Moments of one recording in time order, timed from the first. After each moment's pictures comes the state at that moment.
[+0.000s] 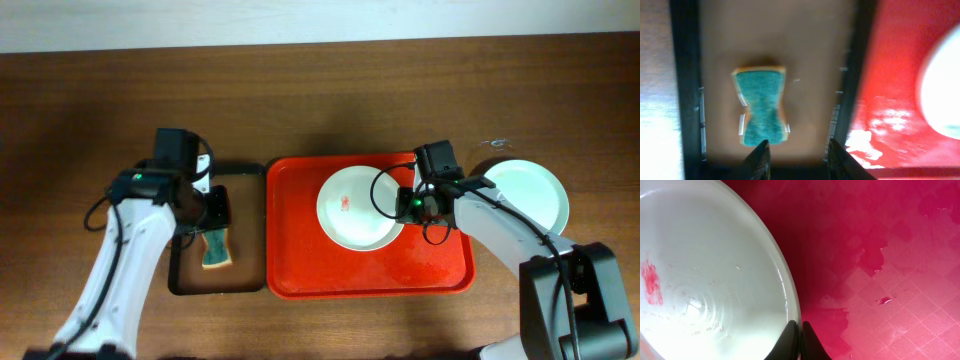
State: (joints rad) left arm -0.08 1.45 1.13 -1.06 0.08 -0.24; right arm 0.22 1.66 0.89 -0.49 -0.13 0.35
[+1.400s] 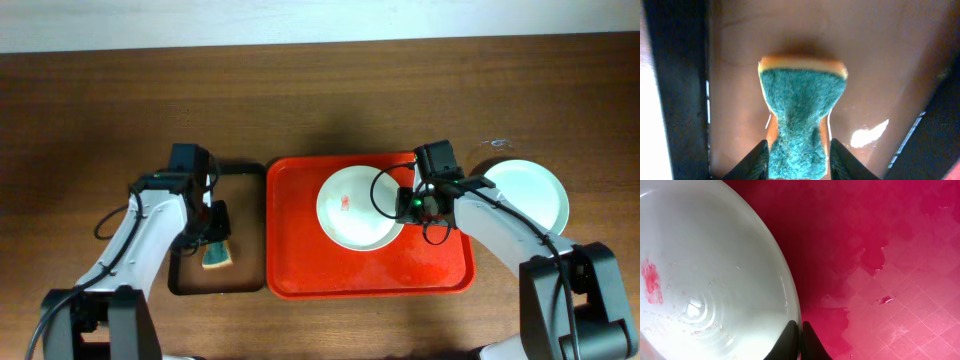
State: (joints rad) left arm -0.06 1.60 1.01 -0.93 -0.01 -0.27; right arm 0.22 1.66 0.89 -0.49 -0.14 0.35
